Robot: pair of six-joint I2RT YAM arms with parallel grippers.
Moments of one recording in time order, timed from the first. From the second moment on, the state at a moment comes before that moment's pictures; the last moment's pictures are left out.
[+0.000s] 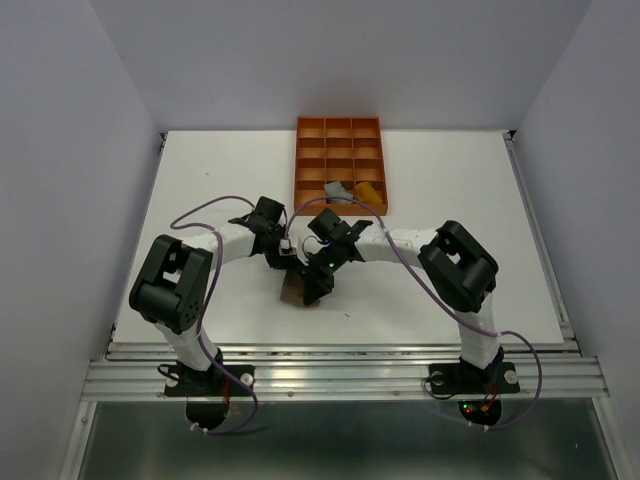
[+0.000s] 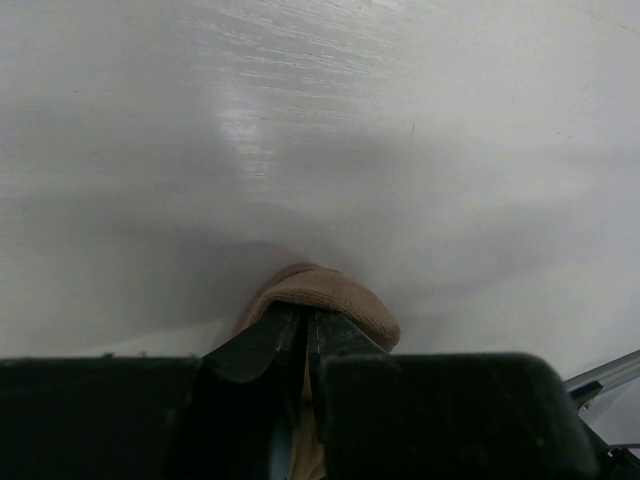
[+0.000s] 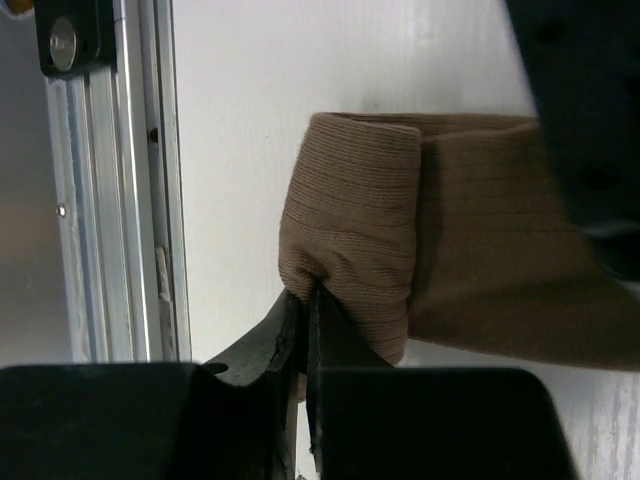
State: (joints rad) left arm -0.43 1.69 0.90 -0.31 0.22 -0.77; right arm 0.85 2.02 1.33 -0.41 -0.77 -0.30
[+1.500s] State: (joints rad) left arm -0.43 1.55 0.78 -0.25 0.12 -0.82; right arm 0.80 2.09 1.29 -0.11 -0.73 0.29
